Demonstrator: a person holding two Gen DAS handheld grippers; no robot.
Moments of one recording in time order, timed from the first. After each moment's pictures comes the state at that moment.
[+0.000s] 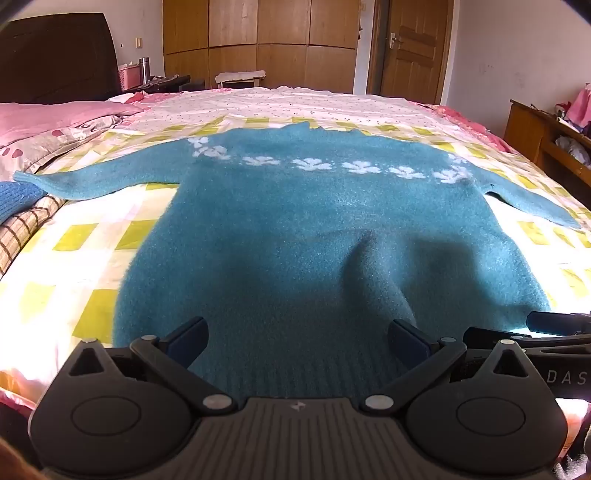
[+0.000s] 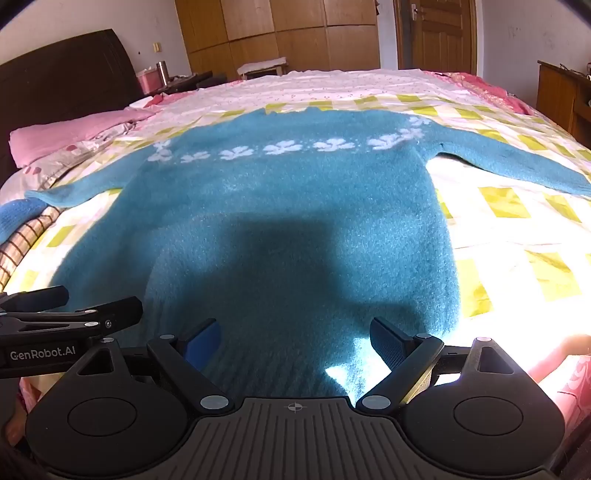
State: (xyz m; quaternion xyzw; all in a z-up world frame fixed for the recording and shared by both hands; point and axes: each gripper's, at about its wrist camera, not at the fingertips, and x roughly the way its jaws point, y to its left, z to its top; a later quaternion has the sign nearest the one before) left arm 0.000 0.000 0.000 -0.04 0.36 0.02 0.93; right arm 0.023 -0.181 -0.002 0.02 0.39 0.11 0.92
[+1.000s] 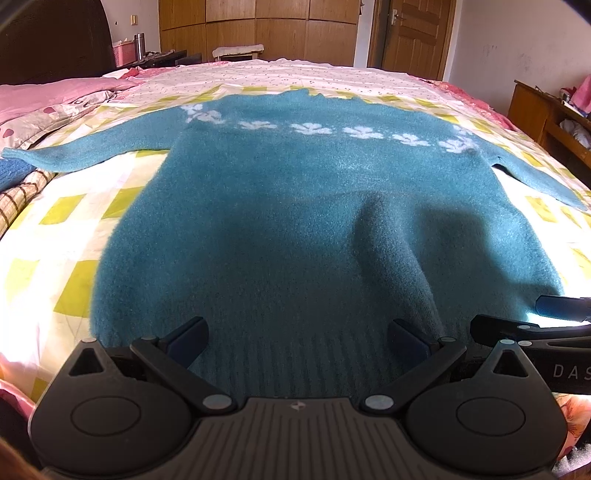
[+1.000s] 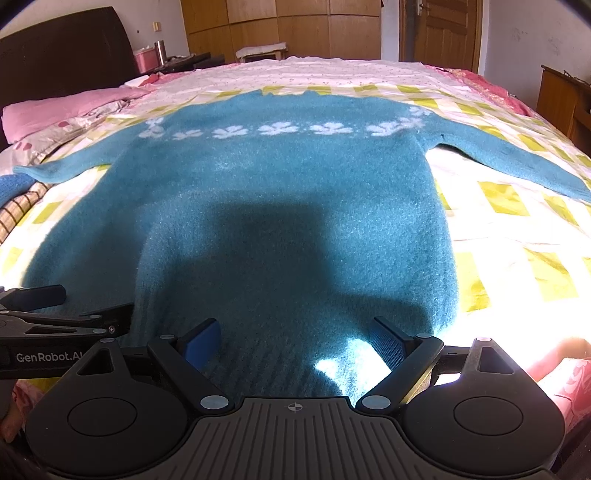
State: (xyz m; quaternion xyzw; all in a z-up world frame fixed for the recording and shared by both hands) left arm 0.009 -0.002 -0.022 -0.04 0.40 0.01 0.91; right arm 0.029 -0.176 -0.014 -0.02 0.41 0.10 0.91
